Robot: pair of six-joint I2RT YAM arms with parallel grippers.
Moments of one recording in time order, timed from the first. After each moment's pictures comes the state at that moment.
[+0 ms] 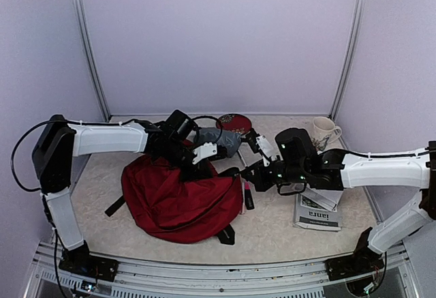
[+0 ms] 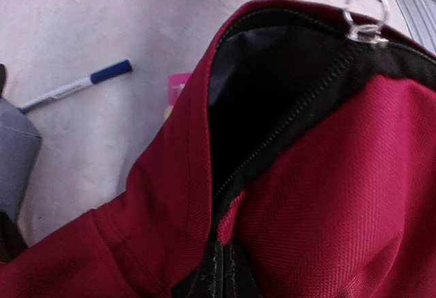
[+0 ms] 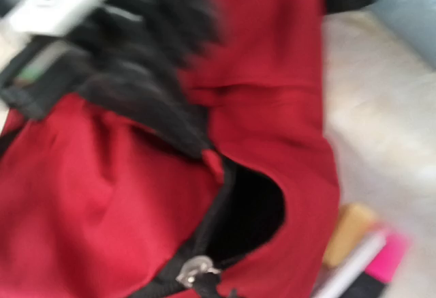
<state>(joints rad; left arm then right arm) -0.72 1.91 1.38 -0.51 0.49 0.70 0.93 1.40 0.86 -0.02 -0.06 0.30</state>
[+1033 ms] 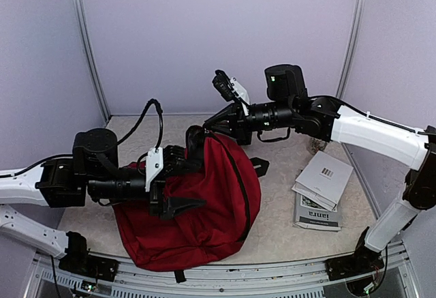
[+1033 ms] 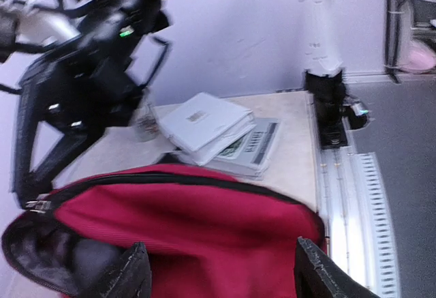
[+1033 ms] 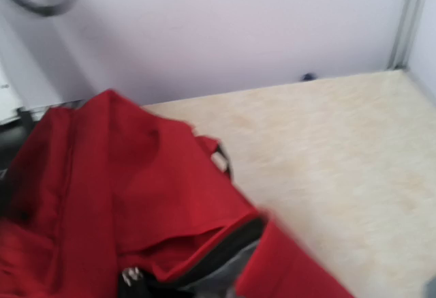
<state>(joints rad) -1.22 1.03 0.89 -0.09 0.04 0.29 0.89 1.58 1.47 -0.21 -0.49 -0.14</state>
